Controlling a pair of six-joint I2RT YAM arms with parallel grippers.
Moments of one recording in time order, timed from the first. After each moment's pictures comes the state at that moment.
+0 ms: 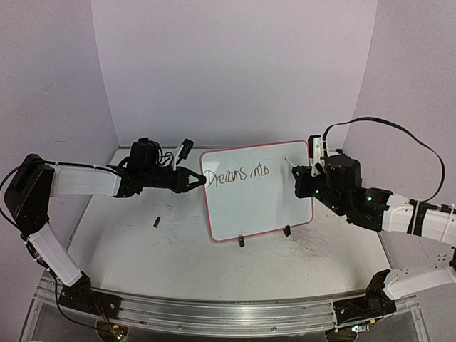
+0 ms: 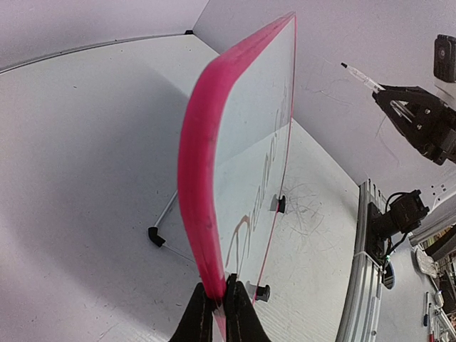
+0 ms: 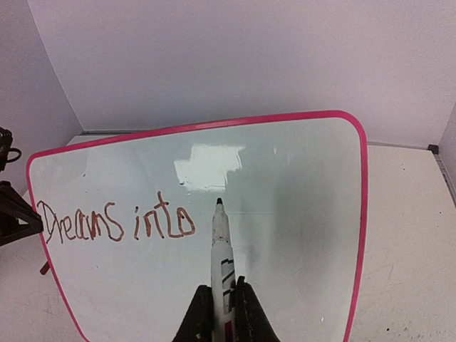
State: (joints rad) left arm -0.58 1.63 0.97 0.25 0.62 -0.28; right arm 0.81 1.15 0.79 0.05 0.45 0.31
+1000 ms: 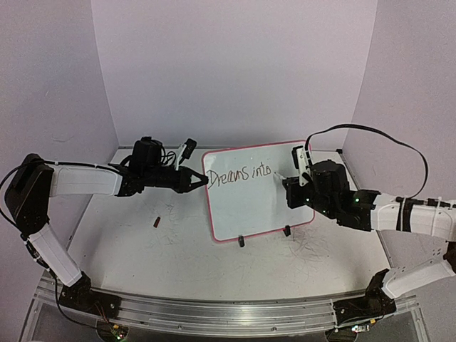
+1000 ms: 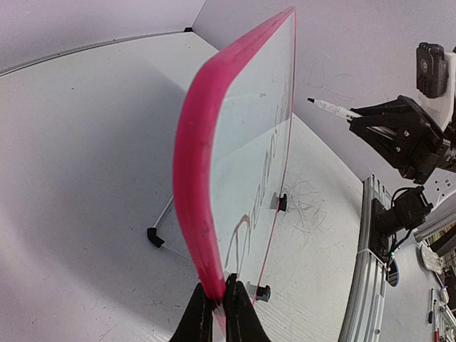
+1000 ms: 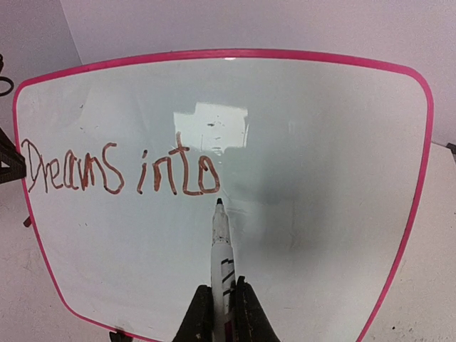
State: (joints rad) left arm -0.60 1.63 0.99 0.21 0.60 -0.26; right arm 0.81 1.25 0.78 0.05 0.37 0.23
